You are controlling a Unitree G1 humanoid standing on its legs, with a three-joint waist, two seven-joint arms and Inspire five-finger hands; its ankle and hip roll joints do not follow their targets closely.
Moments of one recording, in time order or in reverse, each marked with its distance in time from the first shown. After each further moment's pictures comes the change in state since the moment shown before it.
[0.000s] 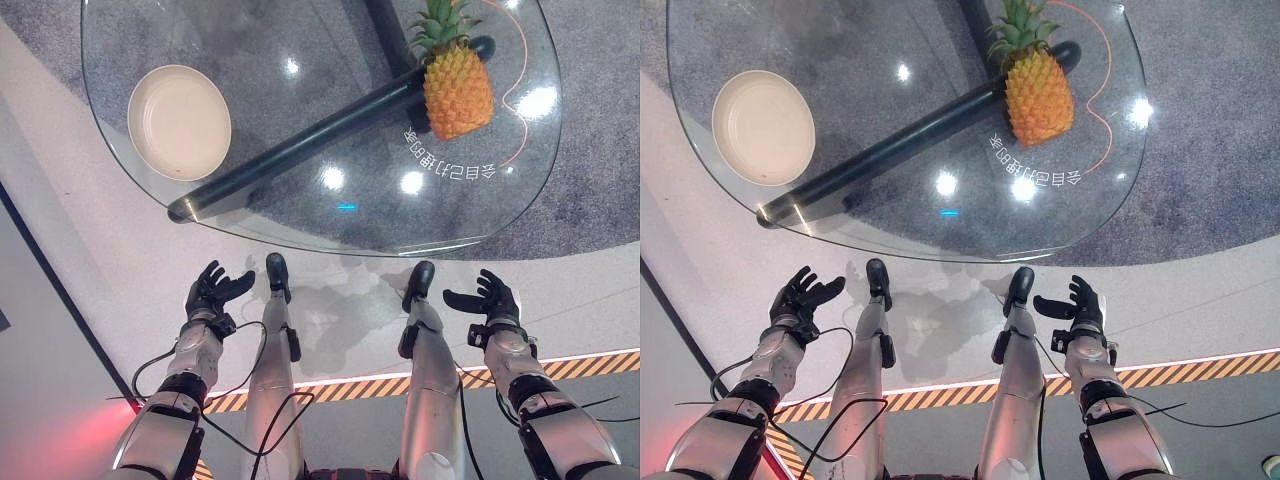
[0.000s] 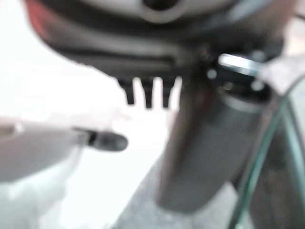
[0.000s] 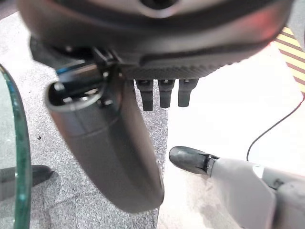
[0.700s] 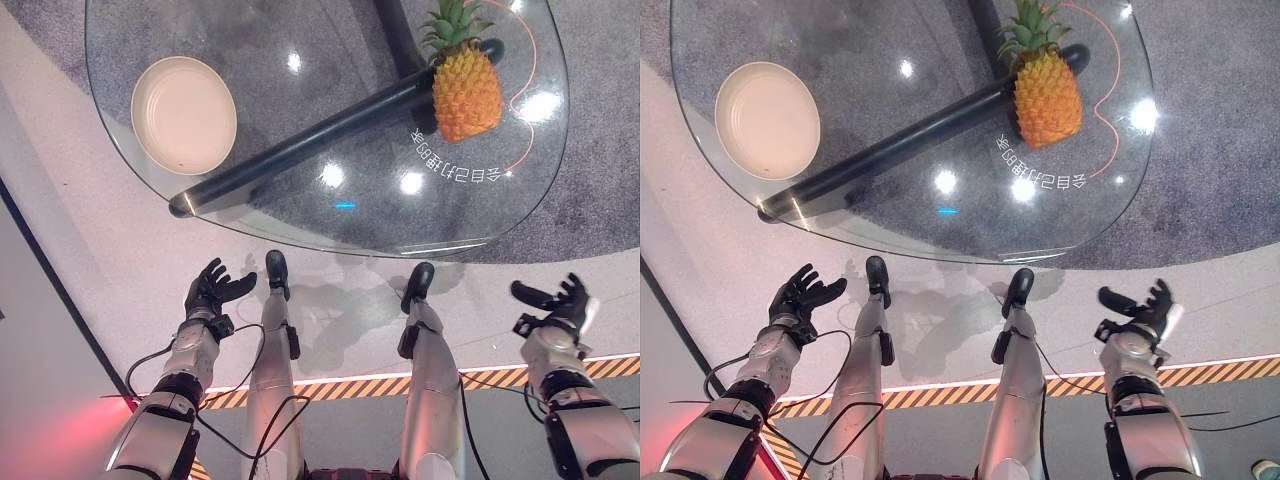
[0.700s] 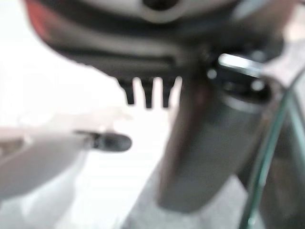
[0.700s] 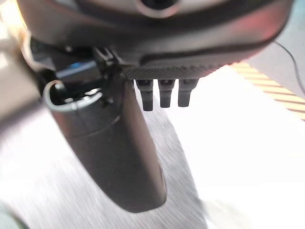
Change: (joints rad) left arm 0.029 0.032 -0.040 0.001 0.017 -0.026 -0.021; right arm -0.014 -0.167 -0.191 -0.028 0.158 -0.056 -0.312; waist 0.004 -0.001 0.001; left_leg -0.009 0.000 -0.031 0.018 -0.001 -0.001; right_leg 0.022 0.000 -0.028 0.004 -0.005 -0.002
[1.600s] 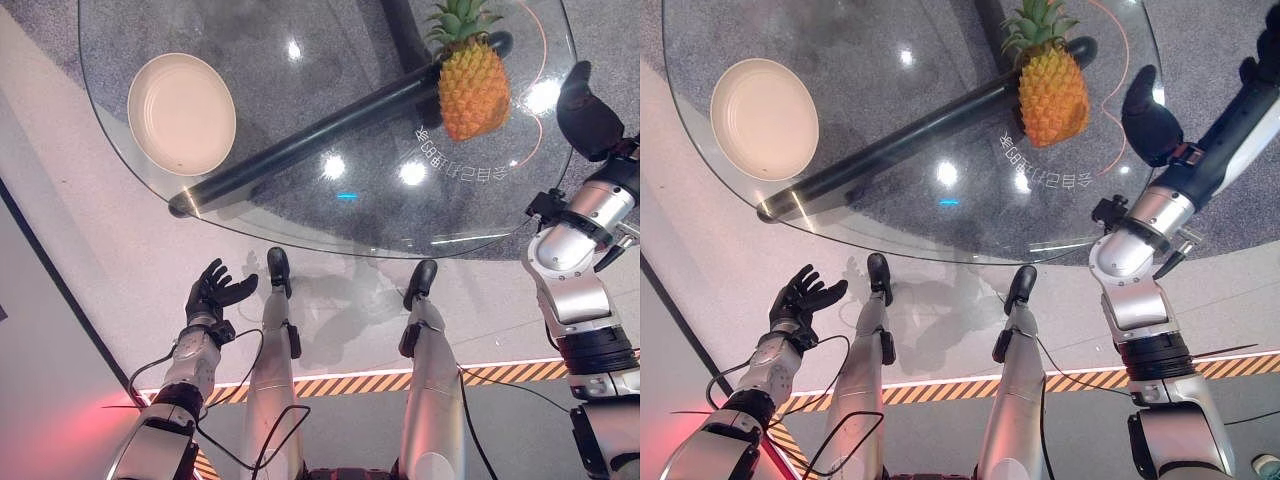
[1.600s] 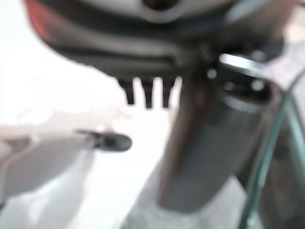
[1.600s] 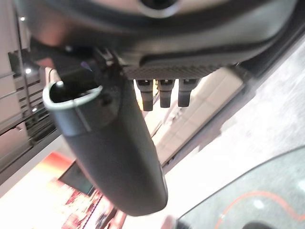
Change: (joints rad) left arm 0.060 -0.025 0.020 -0.076 0.000 -0.016 0.002; right arm -0.046 -0.072 0.113 -1.019 -0.528 0.049 -0.382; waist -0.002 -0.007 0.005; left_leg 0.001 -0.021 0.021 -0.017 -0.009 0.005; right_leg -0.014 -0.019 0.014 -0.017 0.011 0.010
